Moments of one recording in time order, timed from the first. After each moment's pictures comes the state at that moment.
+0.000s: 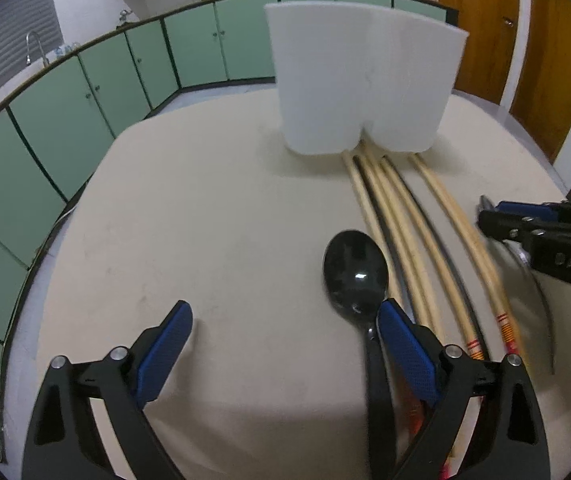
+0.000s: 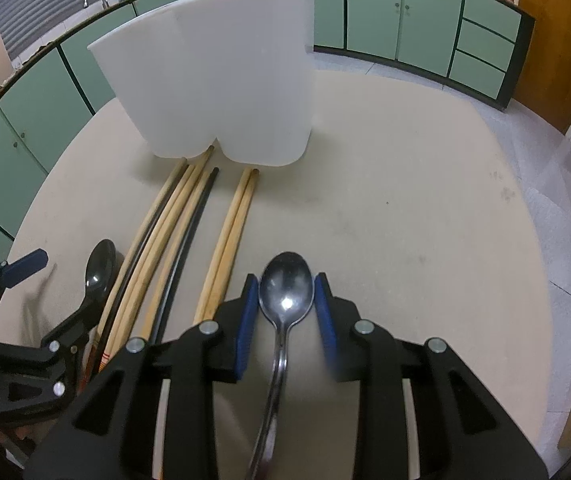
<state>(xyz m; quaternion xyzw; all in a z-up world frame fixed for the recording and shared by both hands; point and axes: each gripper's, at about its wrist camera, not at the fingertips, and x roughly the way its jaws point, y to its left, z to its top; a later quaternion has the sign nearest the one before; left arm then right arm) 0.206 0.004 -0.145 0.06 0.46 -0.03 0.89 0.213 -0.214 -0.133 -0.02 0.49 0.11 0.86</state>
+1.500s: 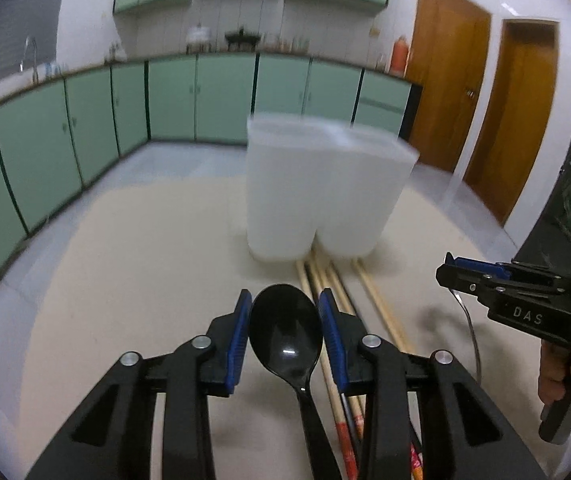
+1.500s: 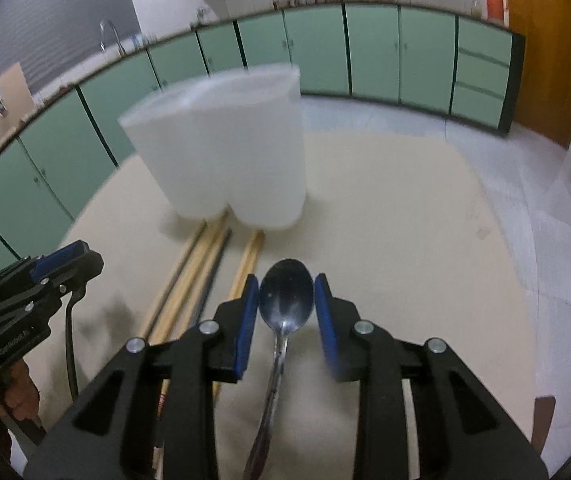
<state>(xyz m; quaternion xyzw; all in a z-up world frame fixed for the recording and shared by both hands) 0.205 0.016 -0.081 -0.01 0.32 -0.12 0.94 0.208 -0.234 -0.088 0.02 0.38 0.14 0.91</state>
